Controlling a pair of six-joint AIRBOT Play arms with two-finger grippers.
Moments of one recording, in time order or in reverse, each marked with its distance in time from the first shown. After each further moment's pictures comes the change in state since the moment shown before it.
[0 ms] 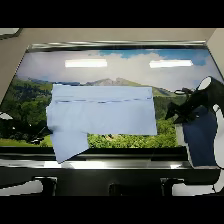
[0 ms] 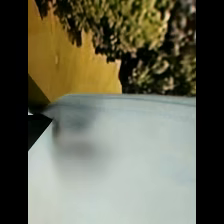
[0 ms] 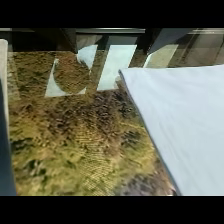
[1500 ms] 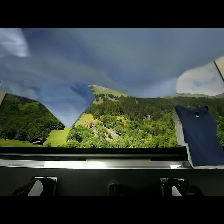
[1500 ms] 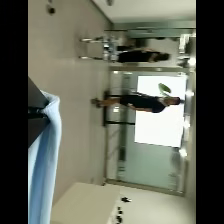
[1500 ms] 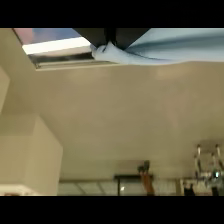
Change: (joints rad) left arm -0.029 0.657 1.154 -0.119 0.192 -0.102; right arm 0.155 0.738 0.571 -0.333 -0.534 -0.044
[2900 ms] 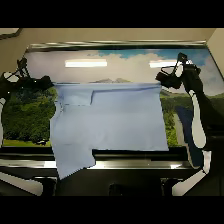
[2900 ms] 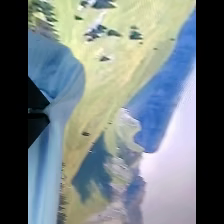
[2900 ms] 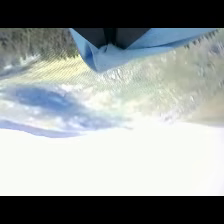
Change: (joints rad) left arm -0.233 -0.966 -0.409 0.065 0.122 0.016; right arm 0.045 -1.009 -0.139 0.109 -0.126 0.344
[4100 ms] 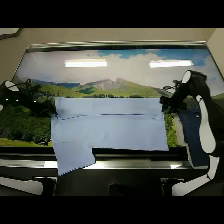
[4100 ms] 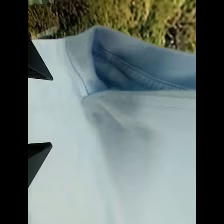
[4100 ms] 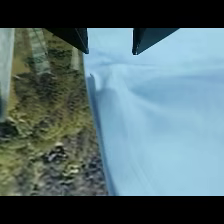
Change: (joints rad) left arm 0.060 0.082 -0.169 0.145 -0.631 -0.048; right arm -0.083 0.099 -0.181 0.080 0.616 -0.212
